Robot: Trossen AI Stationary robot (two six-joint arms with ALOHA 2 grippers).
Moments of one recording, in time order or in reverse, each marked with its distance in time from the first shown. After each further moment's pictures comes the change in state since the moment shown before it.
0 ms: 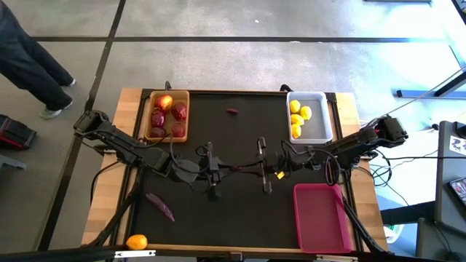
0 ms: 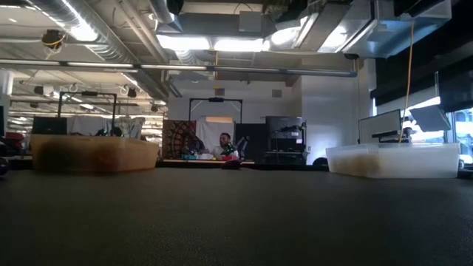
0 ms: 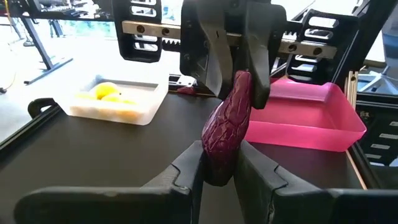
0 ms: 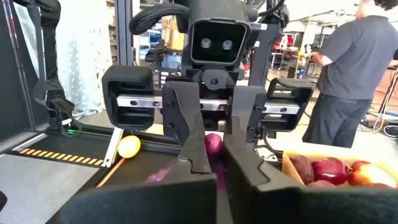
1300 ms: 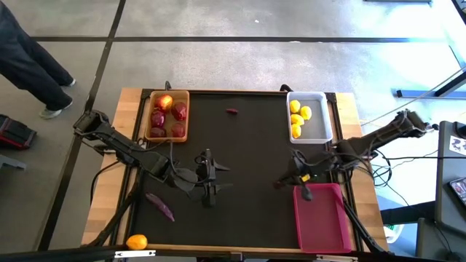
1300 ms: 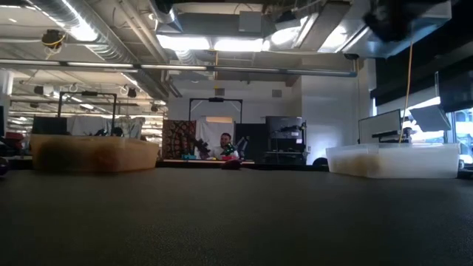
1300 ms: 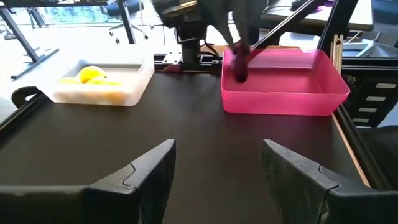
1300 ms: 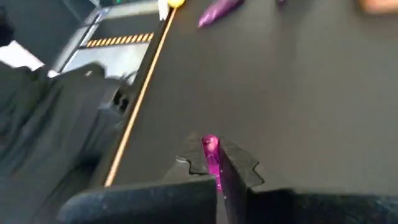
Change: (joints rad) left arm -0.061 0.000 0.000 -0.111 0.002 -0.015; right arm 0.181 -0.438 0.000 -1.061 -0.064 0.422
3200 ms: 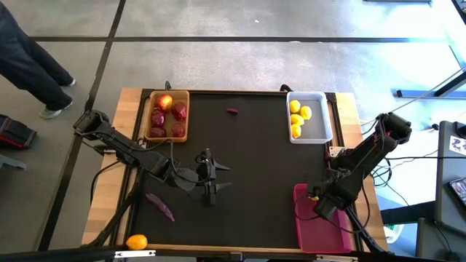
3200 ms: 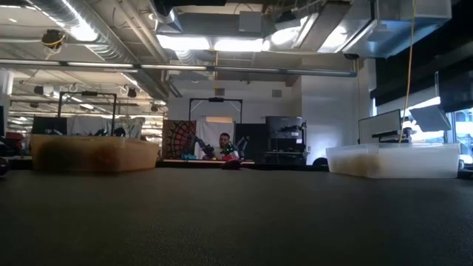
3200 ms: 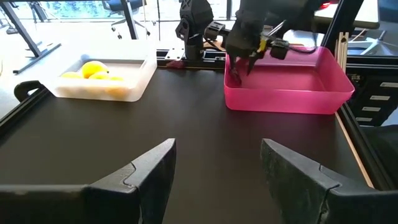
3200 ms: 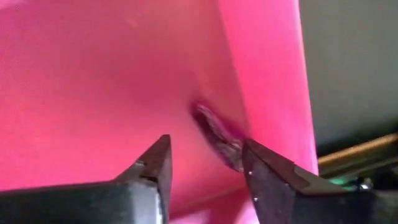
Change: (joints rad) left arm 0.006 0.000 0.000 -0.014 0.000 -0.017; right arm 0.467 0.352 -0.010 -0.735 -0.080 0.843
